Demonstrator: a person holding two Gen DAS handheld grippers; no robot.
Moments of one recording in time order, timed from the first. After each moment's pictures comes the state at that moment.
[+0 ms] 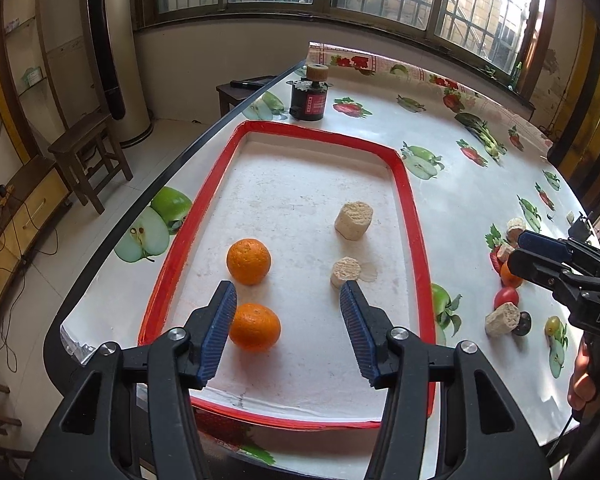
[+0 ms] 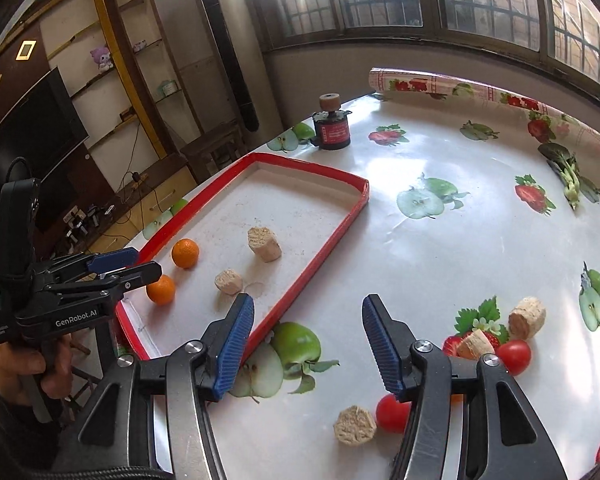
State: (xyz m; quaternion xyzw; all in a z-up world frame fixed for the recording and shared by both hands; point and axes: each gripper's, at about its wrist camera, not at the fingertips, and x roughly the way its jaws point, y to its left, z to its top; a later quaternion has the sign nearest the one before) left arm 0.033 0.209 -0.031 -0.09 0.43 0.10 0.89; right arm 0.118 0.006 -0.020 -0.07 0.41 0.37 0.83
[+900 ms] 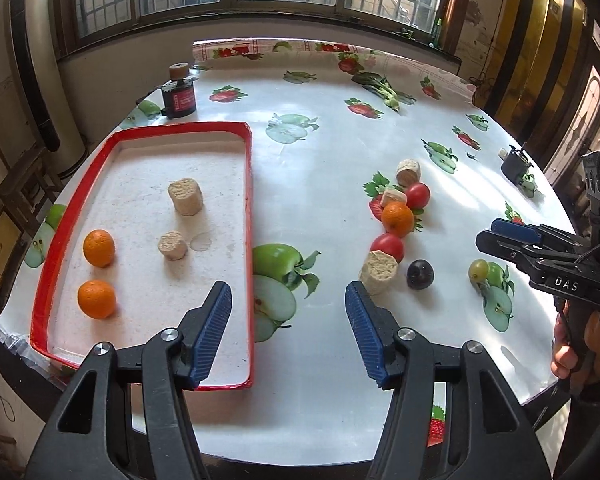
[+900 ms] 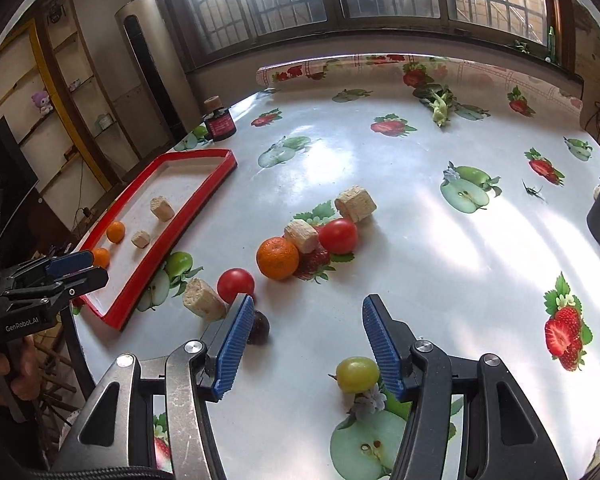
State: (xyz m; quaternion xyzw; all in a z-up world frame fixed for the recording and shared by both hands) left arm 0.031 0.085 -0.028 -0.04 0.44 -0.02 0.90; right arm 0.096 -0.150 -0.037 -0.02 0.43 0.26 0.87
